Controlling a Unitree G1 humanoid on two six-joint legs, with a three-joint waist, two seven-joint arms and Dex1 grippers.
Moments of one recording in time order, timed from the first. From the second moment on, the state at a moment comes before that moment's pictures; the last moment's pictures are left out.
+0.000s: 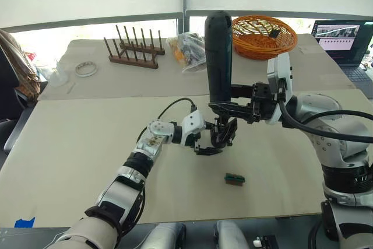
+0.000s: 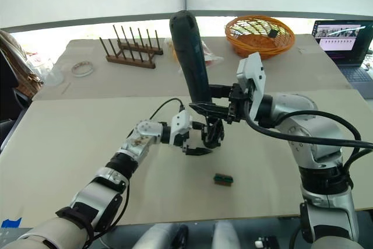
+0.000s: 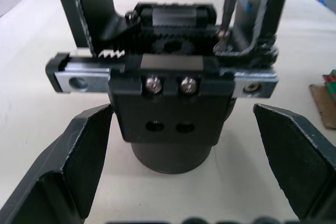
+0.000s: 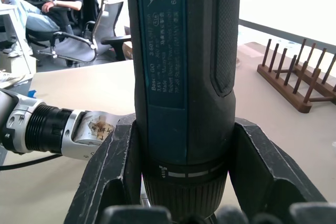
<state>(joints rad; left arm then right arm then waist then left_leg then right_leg) -0.80 0.13 -0.26 0.80 -0.06 -0.17 -1.16 -0.60 -0.65 -0.04 -0.30 0.68 0.64 0.91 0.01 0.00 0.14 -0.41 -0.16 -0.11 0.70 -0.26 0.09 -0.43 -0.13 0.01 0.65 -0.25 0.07</state>
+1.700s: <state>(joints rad) -0.87 0.09 -0.23 0.96 -0.02 -0.24 -1.16 -0.45 -0.64 -0.10 -0.30 0.73 0.57 0.85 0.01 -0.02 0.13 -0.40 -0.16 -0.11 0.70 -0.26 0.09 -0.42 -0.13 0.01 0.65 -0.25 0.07</state>
